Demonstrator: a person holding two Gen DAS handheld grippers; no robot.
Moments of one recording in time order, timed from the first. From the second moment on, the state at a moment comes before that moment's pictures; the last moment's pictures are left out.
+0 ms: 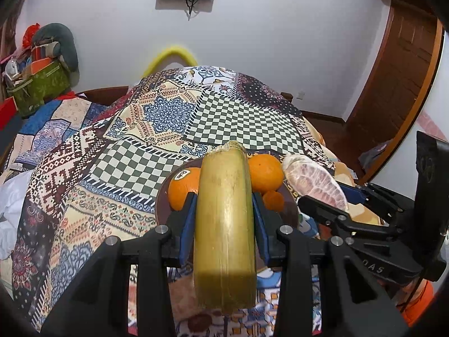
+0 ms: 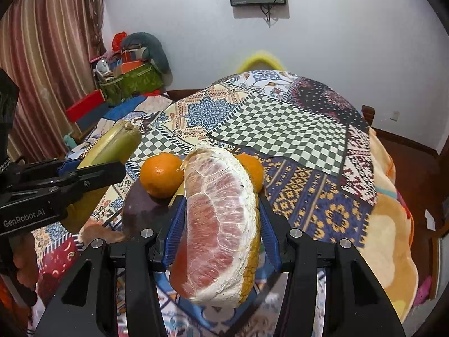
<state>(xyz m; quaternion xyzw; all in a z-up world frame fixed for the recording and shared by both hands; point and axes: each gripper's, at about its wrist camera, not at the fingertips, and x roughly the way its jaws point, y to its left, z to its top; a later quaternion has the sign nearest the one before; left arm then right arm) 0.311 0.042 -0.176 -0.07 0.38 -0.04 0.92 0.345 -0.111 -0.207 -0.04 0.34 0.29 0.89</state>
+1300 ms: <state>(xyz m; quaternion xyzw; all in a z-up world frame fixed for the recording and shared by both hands) 0.375 0.031 -0.212 -0.05 0.41 -0.03 0.91 0.371 -0.107 -0.201 -0.09 0.34 0.31 0.88</state>
